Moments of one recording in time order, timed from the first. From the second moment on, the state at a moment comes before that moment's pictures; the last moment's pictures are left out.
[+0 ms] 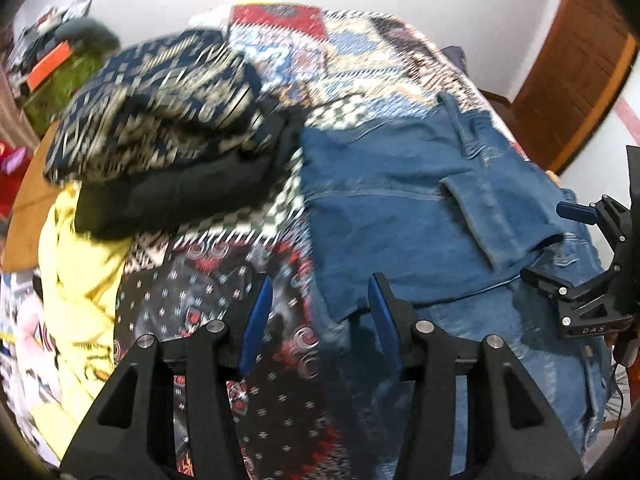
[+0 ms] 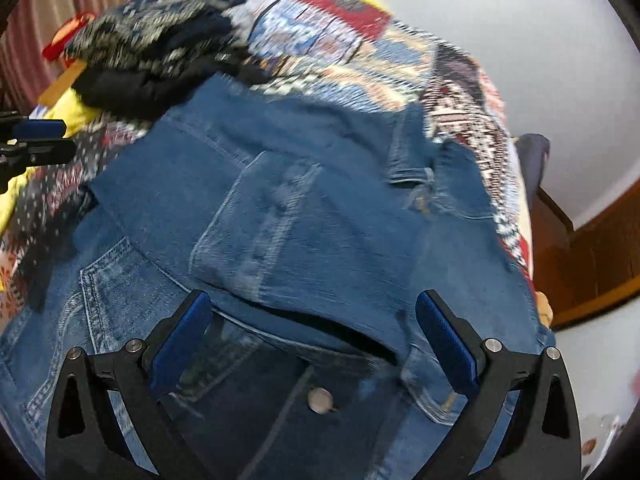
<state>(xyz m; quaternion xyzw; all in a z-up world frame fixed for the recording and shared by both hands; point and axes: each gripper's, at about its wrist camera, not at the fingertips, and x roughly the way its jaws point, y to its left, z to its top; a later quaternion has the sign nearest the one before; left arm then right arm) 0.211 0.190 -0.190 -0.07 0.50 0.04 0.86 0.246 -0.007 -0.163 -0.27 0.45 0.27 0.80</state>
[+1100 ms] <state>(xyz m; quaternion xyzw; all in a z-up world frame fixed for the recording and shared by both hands) 0.217 0.177 -0.255 -0.06 0.52 0.06 0.85 0.248 0.010 -0.175 -0.27 0.47 0.34 0.77</state>
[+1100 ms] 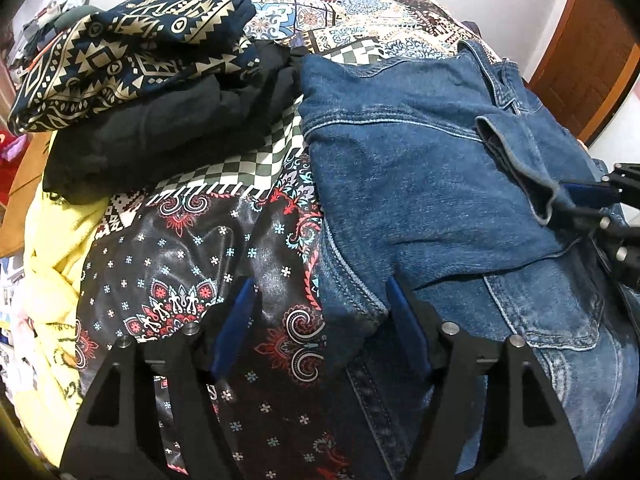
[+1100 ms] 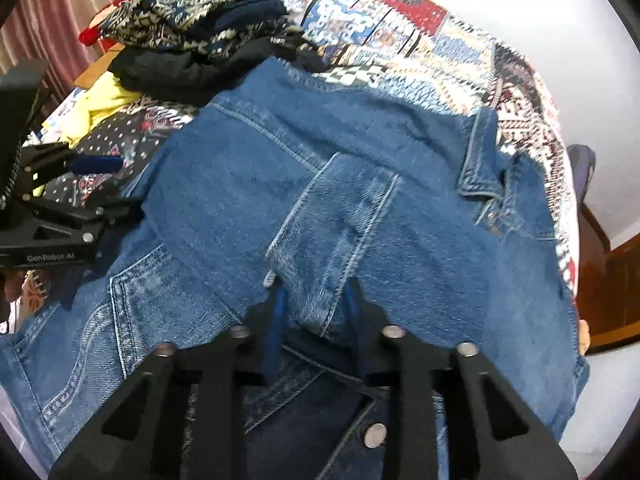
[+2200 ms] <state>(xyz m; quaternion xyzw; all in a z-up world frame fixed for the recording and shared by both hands) 0.206 0.151 -0.236 -0.01 0.54 0.06 0.84 0.299 -0.231 -0.184 0.06 0.52 0.12 0.84</state>
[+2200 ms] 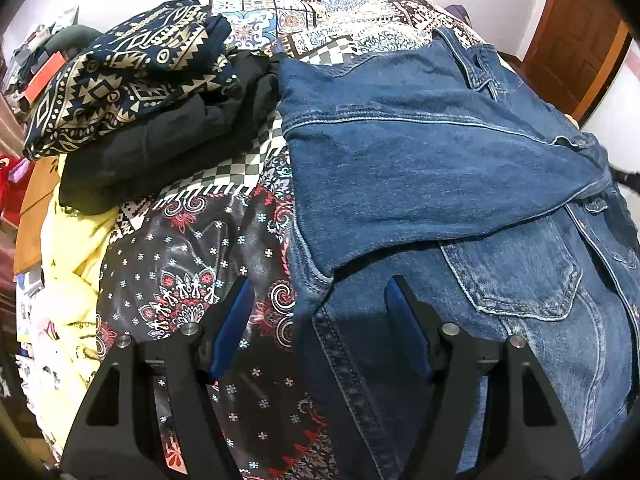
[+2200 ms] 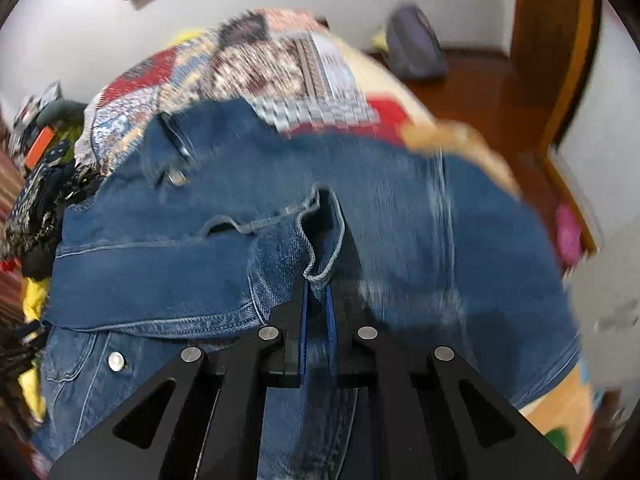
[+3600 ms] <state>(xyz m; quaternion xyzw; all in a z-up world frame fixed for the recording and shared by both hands) 0.222 0.156 -0.245 -0.02 0.53 0.09 0.84 0.331 -0.214 -0.209 0.06 0.57 0.10 0.81</state>
